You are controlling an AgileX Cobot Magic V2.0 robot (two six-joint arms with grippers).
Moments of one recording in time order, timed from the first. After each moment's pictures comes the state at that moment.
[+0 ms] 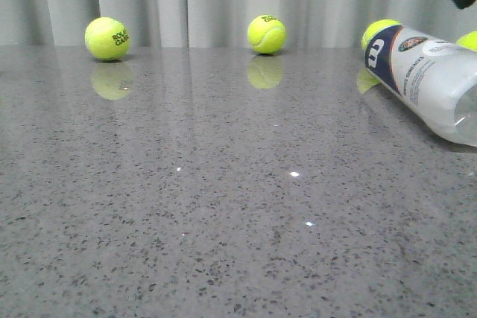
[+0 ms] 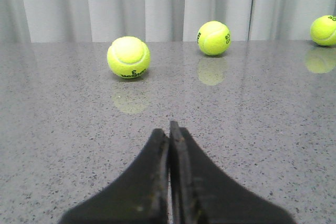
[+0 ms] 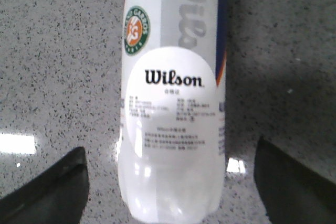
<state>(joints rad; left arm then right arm) -0.06 -0.01 0.00 0.05 0.12 -0.02 0.01 1.37 -1.21 0.33 1.04 0.01</state>
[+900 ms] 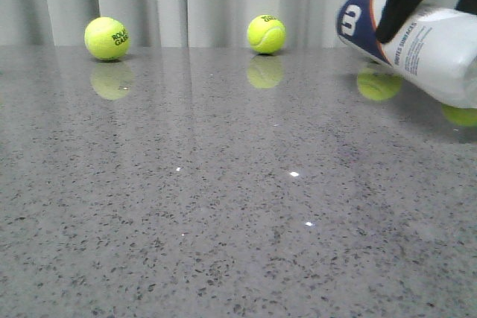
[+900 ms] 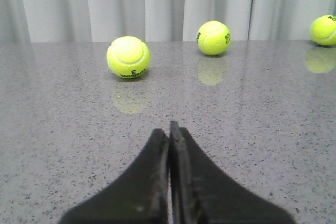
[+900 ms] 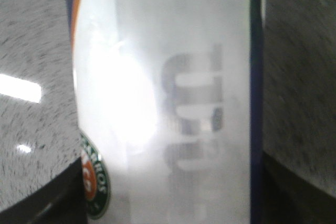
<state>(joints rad) -0.06 -0.01 0.00 0.05 0.12 -0.02 0.08 1.71 -1.50 0.40 1.10 -0.18</state>
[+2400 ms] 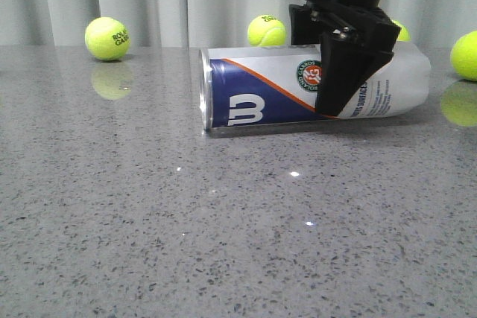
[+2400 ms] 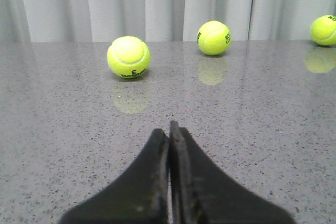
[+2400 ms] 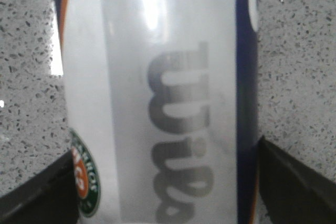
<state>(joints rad) -0.06 -0.01 0.00 0.05 0.12 -0.02 0.43 1.84 -1.59 0.20 1.13 -1.29</state>
